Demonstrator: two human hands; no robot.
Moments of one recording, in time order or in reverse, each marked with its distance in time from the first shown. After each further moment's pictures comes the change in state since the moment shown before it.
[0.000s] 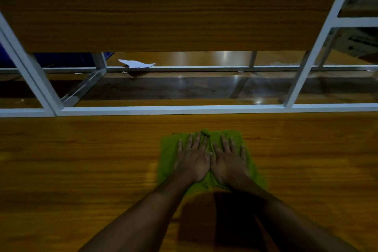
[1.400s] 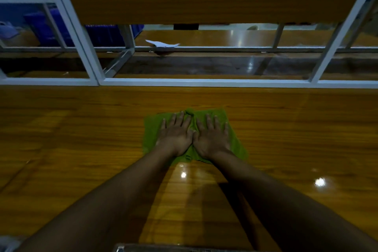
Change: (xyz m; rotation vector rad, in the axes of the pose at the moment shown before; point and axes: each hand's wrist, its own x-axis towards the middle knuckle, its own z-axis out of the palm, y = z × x) left_hand -0.113 -0.120 -0.009 0.002 0.020 -0.126; right_hand -0.066 -0.143 0.016 -0.005 -0.027 -0.117
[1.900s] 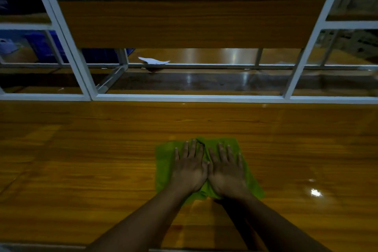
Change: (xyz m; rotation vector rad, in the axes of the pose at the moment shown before) left_hand -0.051 0.112 0.023 -0.005 0.031 0.048; right_hand -0.084 0.092 0.000 0.037 0.027 0.052
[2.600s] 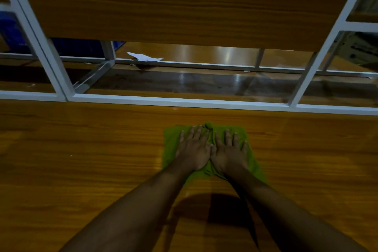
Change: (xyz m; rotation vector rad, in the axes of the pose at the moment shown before) left_hand 0.135 -0.006 -0.010 -0.039 -0.014 0.085; right_hand 0.126 0.023 -0.016 -0.065 -0.012 0.123
